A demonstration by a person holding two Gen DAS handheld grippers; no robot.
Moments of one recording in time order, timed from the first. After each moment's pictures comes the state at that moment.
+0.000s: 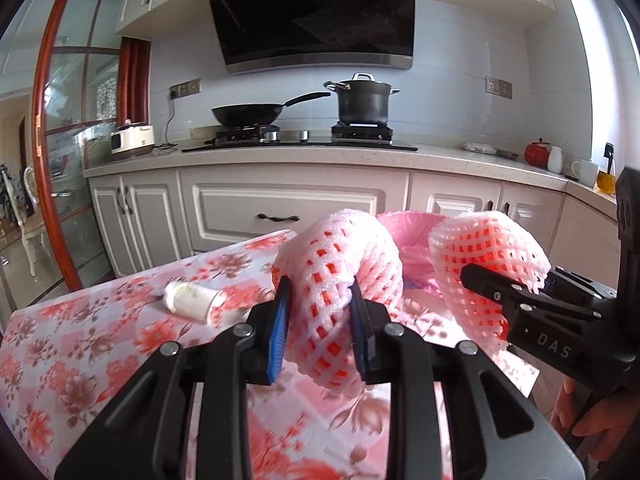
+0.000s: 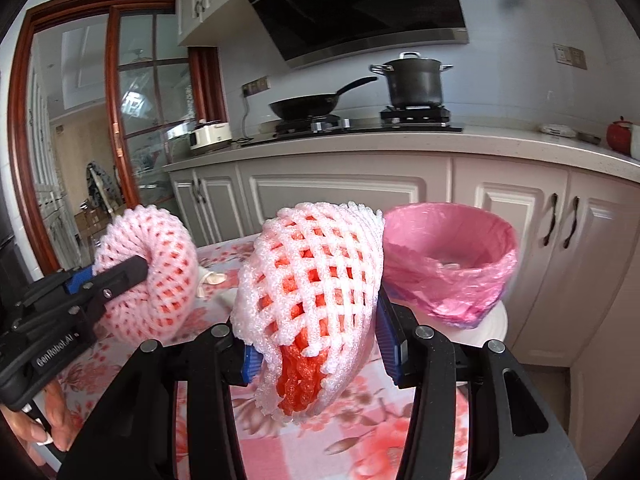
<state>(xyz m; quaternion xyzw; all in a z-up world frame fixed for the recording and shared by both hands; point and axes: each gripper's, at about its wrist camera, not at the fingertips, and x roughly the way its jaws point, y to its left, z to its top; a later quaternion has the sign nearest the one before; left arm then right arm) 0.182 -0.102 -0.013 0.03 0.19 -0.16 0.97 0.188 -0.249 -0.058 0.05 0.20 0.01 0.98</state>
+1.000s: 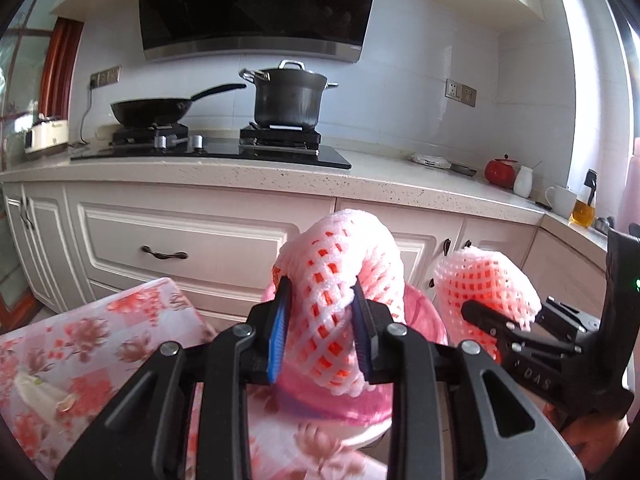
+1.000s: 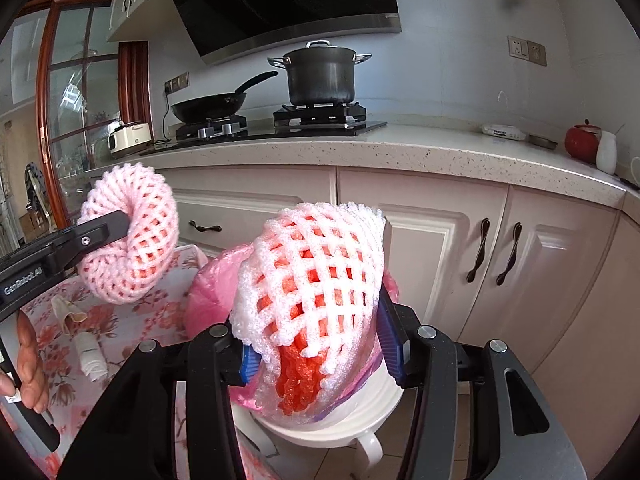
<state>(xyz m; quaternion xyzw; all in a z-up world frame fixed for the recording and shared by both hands) 0.367 -0.274 0.001 -0.01 0.20 -0.28 0.94 0.301 -0.426 -0.047 0.03 0.21 -0.09 0.97</state>
